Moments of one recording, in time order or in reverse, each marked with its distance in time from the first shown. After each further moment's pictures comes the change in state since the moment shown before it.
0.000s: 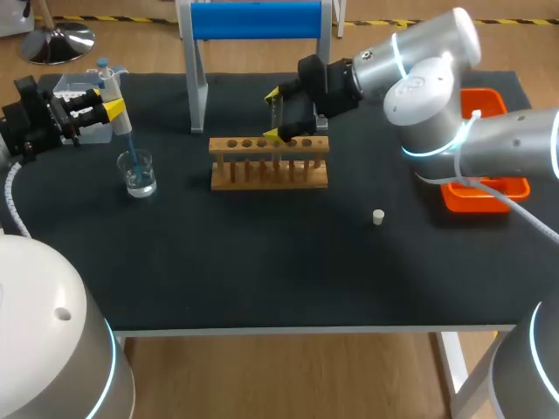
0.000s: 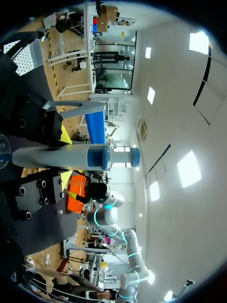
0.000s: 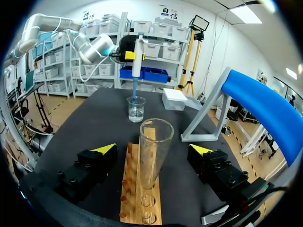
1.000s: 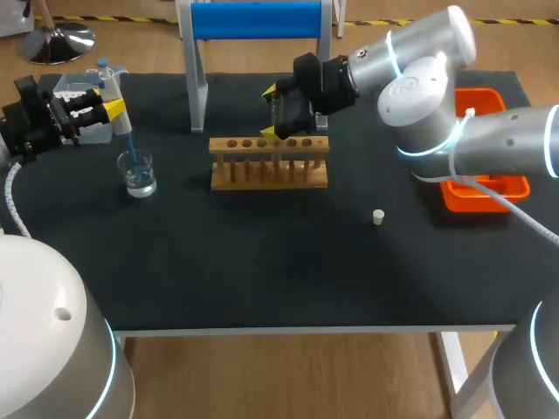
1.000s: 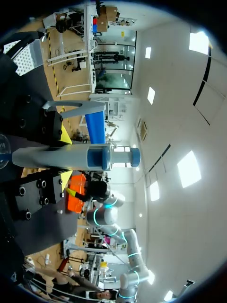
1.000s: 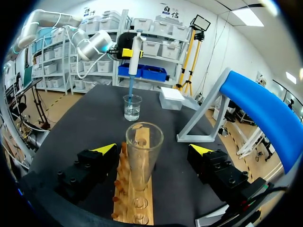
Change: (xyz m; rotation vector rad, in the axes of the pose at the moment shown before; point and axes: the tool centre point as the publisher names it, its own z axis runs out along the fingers) left arm 0.000 0.000 0.000 0.000 0.000 0.000; right arm -0.009 0.001 0.004 0.016 -0.023 -0.027
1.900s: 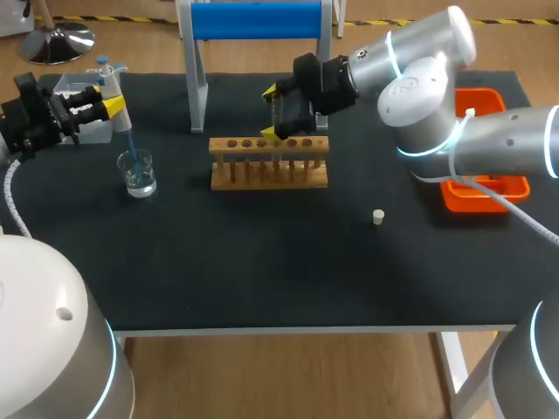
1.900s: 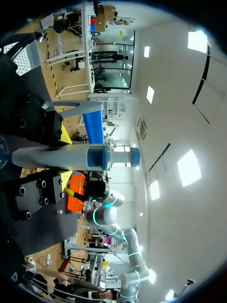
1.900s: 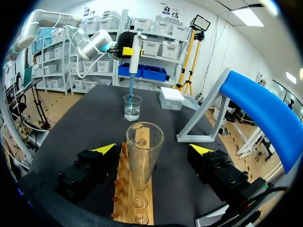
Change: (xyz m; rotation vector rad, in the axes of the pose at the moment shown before) left arm 0.001 -0.008 0.001 -0.003 0.005 0.015; right arm 0.000 0.000 0.000 0.000 0.000 0.000
